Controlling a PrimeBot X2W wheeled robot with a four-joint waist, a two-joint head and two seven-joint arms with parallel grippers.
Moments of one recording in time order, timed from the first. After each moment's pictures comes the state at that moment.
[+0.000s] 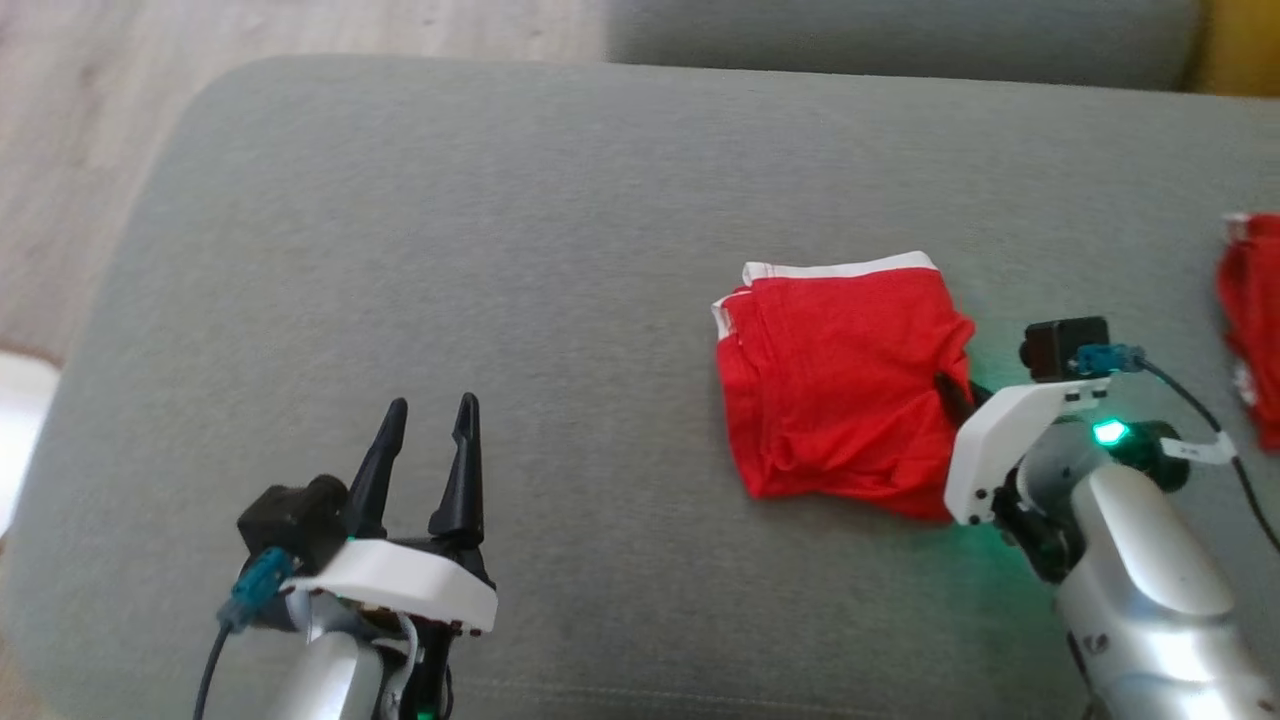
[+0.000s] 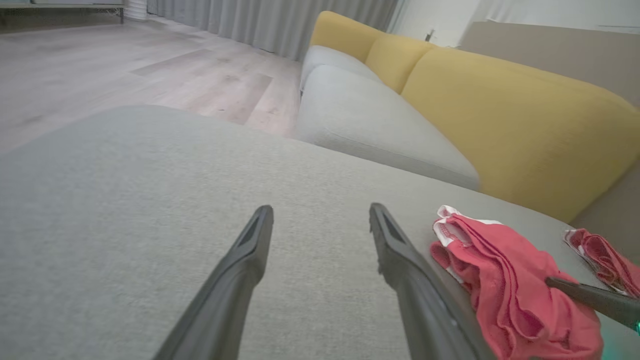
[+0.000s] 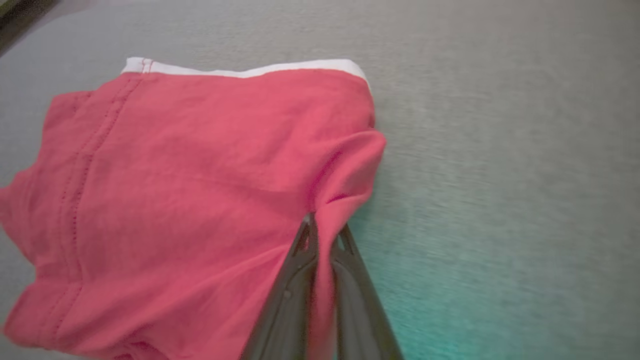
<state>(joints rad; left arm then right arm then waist) -0.08 0.05 -0.28 0.22 -0.40 0.02 -0.25 -0.44 -0.15 0.19 0.70 0.28 0.12 0.28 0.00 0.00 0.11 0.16</state>
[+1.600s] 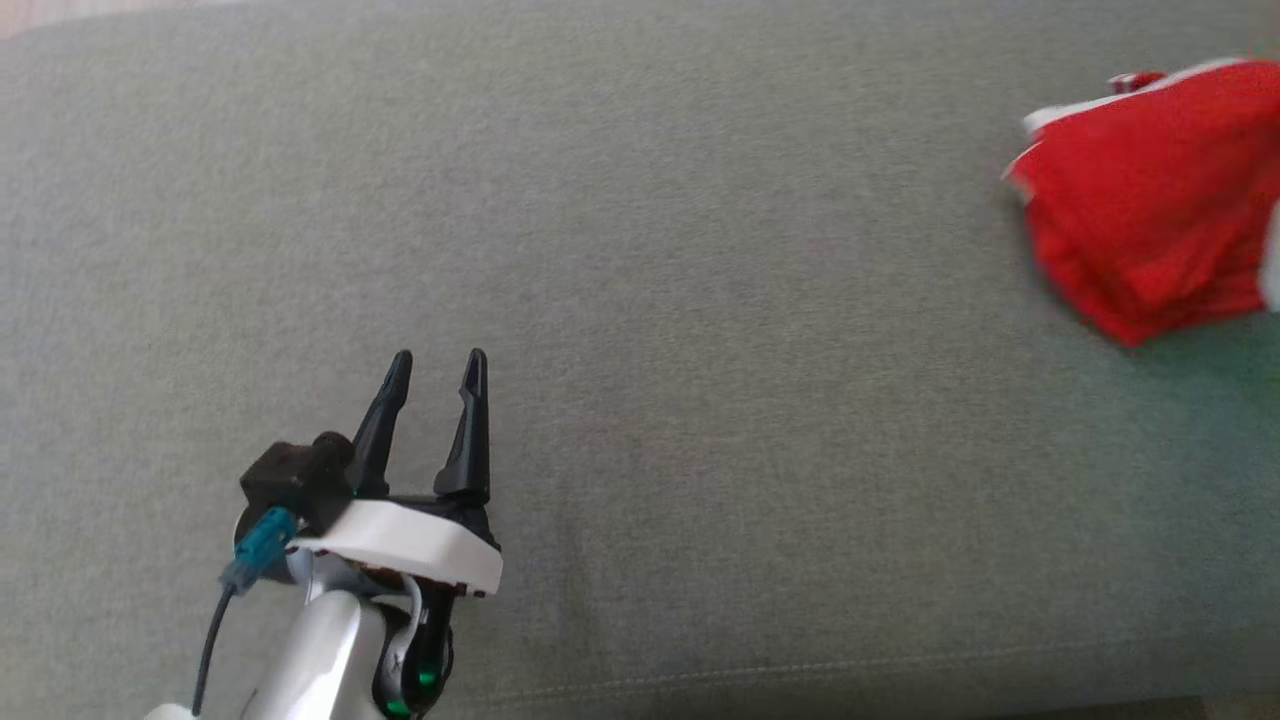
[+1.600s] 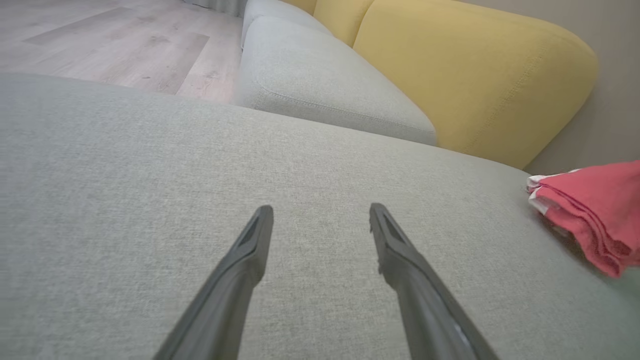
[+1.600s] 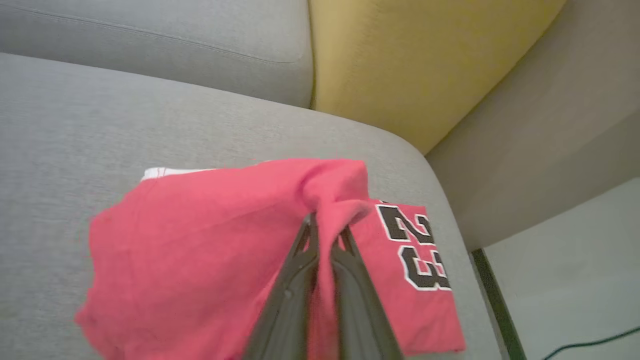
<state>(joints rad) -0.15 0.07 -0.31 0.21 -0.38 0.03 -0.25 -0.71 -0.50 0.12 0.65 0.15 0.12 0.32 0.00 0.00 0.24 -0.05</state>
